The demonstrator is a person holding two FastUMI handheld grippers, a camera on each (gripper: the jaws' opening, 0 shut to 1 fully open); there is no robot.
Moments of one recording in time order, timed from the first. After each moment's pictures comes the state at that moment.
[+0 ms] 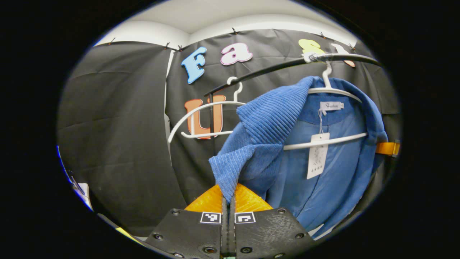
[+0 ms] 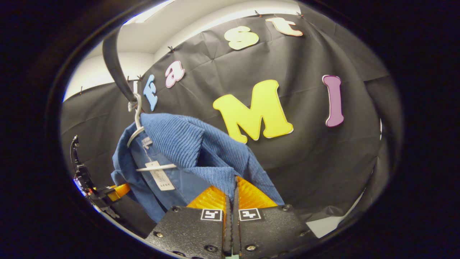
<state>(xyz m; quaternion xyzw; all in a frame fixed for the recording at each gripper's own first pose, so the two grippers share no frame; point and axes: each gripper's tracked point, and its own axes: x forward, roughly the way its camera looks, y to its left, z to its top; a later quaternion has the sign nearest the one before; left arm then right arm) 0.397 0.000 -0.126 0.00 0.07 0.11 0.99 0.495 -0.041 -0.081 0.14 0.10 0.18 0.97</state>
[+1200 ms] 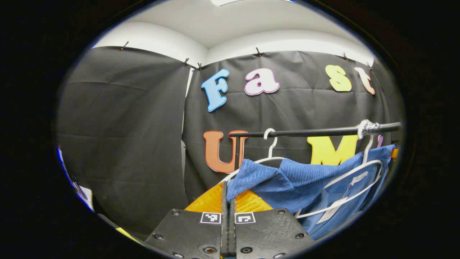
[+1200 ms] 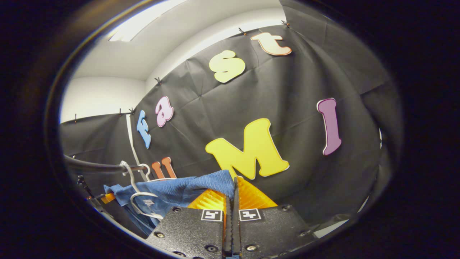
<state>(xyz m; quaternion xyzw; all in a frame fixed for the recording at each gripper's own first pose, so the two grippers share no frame) 0.429 0.079 0.001 -0.02 -0.01 0.15 0.99 0.555 -0.088 0.033 0.20 0.00 0.15 0.97</state>
